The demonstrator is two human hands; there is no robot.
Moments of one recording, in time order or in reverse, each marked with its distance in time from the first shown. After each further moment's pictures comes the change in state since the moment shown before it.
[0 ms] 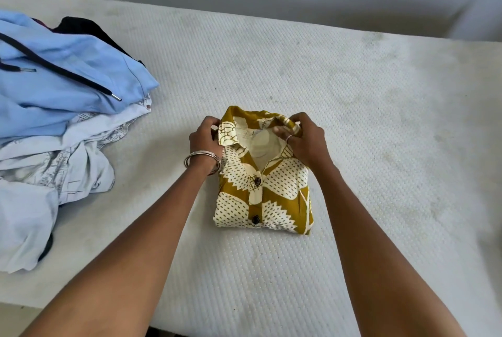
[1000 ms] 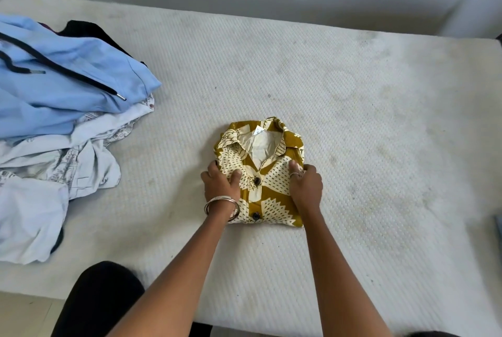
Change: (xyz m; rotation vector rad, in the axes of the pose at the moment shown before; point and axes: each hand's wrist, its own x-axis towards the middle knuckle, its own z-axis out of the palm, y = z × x) left_hand -0.092 -0.030 0.032 0.118 -0.034 -0.288; right_hand -0.083 0.048 0.049 -0.024 0.192 0.482
